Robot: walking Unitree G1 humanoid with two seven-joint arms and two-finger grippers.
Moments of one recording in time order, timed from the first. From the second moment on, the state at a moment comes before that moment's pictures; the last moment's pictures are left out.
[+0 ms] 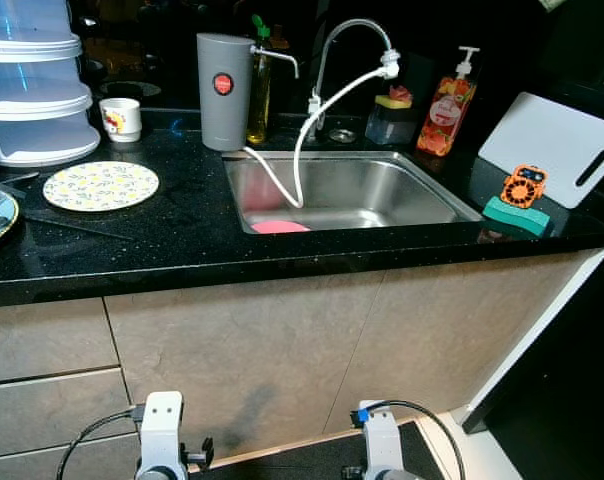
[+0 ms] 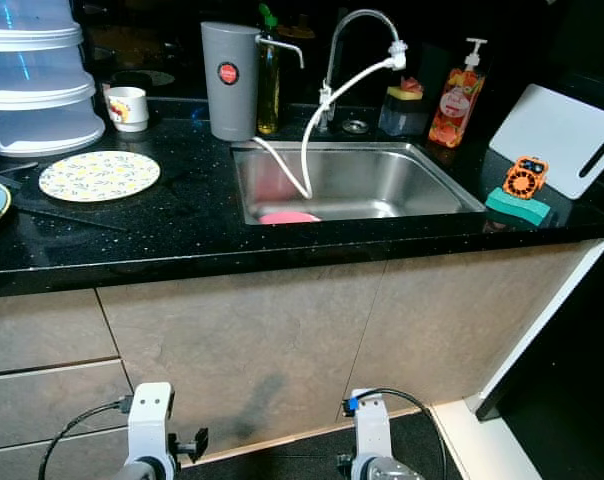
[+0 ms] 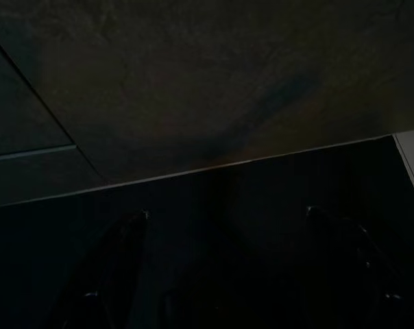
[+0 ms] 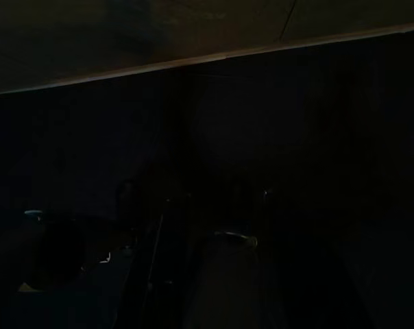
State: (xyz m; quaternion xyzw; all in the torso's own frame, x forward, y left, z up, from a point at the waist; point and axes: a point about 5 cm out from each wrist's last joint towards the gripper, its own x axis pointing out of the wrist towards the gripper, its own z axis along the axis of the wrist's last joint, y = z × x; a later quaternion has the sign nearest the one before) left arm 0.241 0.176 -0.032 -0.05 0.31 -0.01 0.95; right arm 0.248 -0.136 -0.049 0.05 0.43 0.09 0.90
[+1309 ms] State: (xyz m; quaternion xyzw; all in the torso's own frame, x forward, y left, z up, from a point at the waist) left arm 0.248 0.177 -0.030 -0.04 0.31 0.00 0.95; right arm 0.254 -0.131 -0.045 0.05 0.43 0.09 0.90
